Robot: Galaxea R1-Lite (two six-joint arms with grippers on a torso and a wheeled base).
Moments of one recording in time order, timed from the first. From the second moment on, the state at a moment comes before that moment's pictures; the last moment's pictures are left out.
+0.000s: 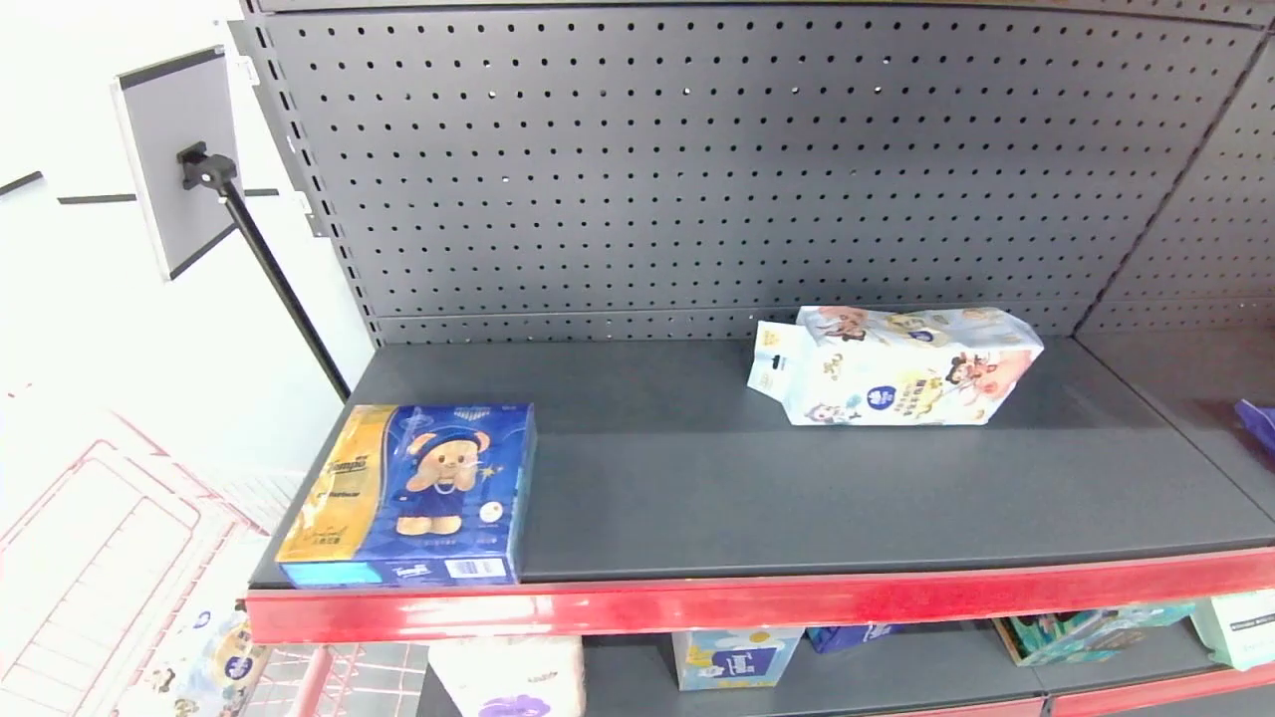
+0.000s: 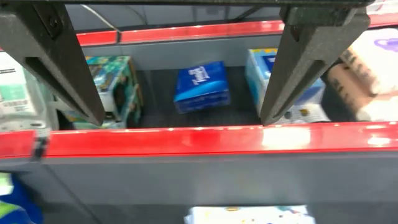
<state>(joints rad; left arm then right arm) -0.01 0.00 0.00 0.00 0.00 -0.01 0.00 0.00 0.00 0.00 -0.02 0.00</state>
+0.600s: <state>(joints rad) -0.01 0.00 0.00 0.00 0.00 -0.01 0.00 0.00 0.00 0.00 -0.02 0.00</state>
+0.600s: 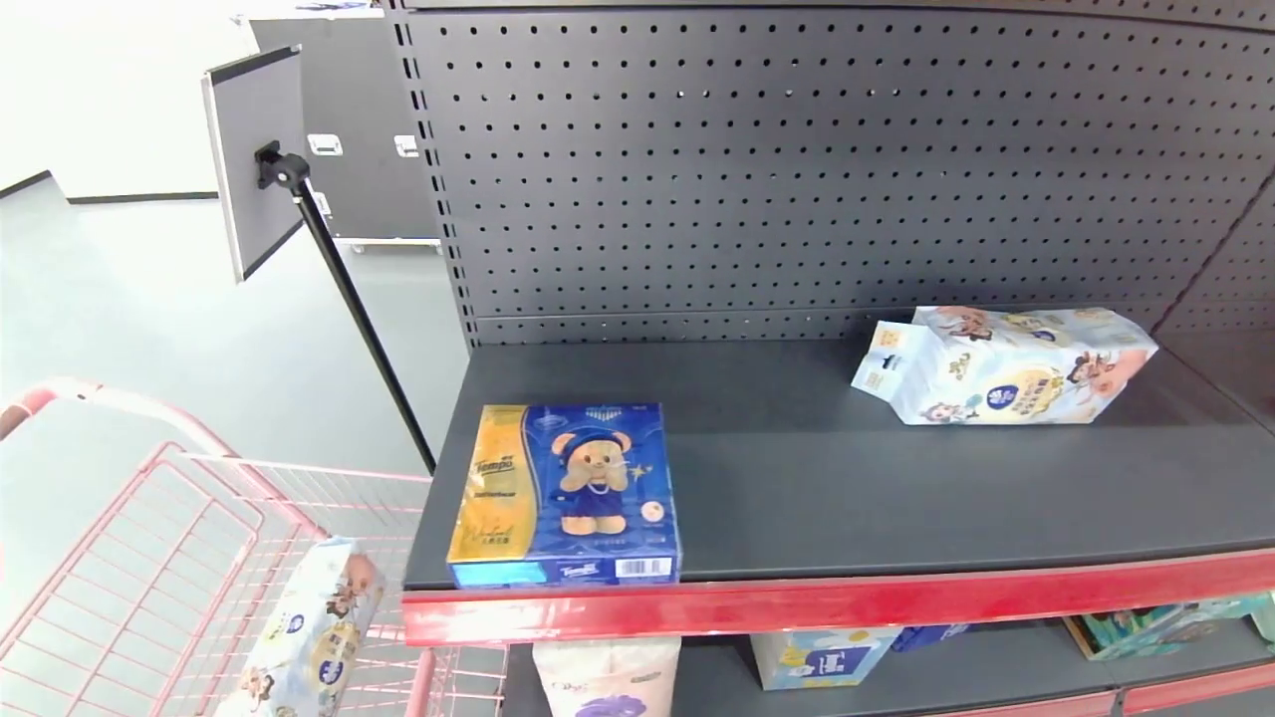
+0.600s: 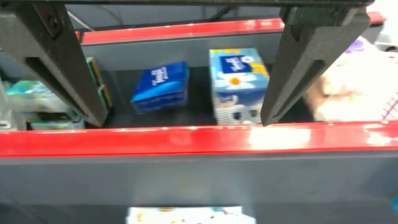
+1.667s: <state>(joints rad) -0.01 0.00 0.00 0.00 0.00 -0.01 0.00 0.00 0.00 0.00 -0.02 0.01</state>
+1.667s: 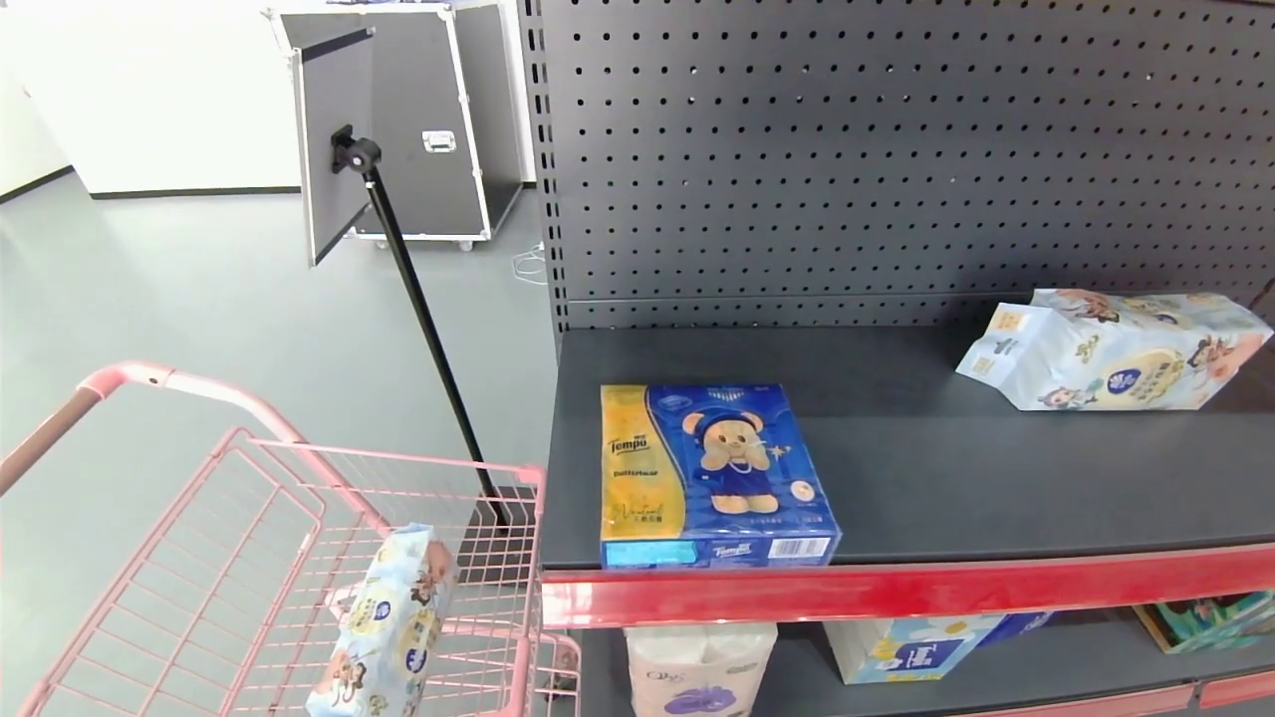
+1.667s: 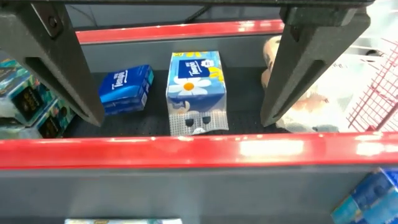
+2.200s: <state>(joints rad) -0.01 0.00 0.00 0.00 0.00 -0.01 0.00 0.00 0.00 0.00 -0.02 0.01</state>
